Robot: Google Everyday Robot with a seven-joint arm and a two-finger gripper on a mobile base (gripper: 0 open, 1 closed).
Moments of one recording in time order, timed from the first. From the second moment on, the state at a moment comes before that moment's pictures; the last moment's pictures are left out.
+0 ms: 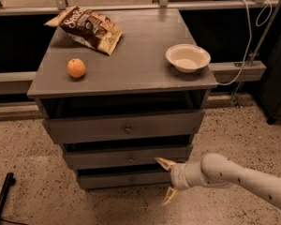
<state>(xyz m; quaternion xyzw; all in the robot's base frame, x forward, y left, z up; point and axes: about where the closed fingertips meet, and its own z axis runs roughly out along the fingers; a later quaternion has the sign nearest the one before) 0.496 -0.084 0.428 -0.73 0.56 0.15 0.38</state>
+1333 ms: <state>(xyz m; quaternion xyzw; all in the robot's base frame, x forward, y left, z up) 0.515 -0.095 0.282 -0.71 0.63 0.14 0.30</state>
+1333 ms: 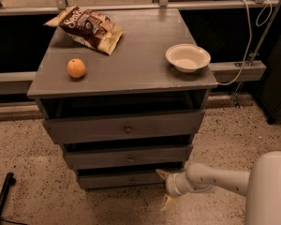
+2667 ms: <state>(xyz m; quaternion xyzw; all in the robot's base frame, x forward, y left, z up) 0.569 -0.130 0.217 -0.72 0.61 0.12 0.31</state>
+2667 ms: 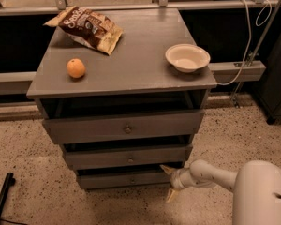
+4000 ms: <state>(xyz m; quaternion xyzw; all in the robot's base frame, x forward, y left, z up) 0.607 -0.115 0.178 -0.74 0.60 0.12 0.27</state>
